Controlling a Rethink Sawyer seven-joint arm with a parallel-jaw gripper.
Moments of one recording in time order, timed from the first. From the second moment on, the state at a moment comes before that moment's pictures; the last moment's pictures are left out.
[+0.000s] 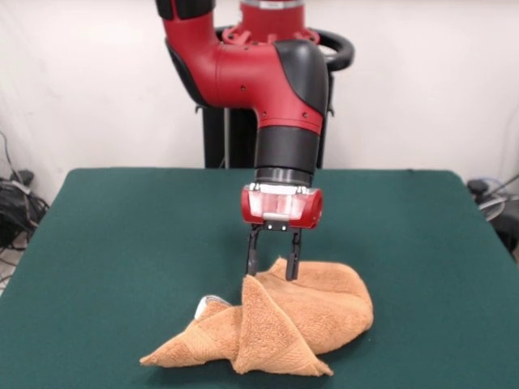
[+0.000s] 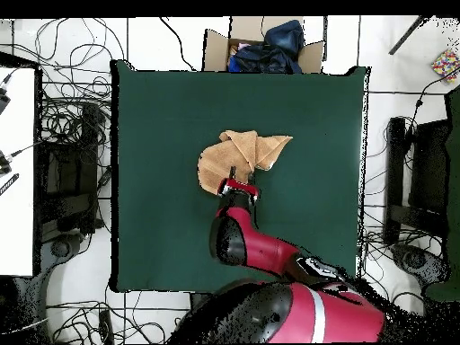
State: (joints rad) arm -0.43 -0.43 0.13 2.04 -0.07 -0.71 1.74
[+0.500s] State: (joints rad) arm -0.44 -0.43 0.13 2.04 -0.07 -0.71 1.74
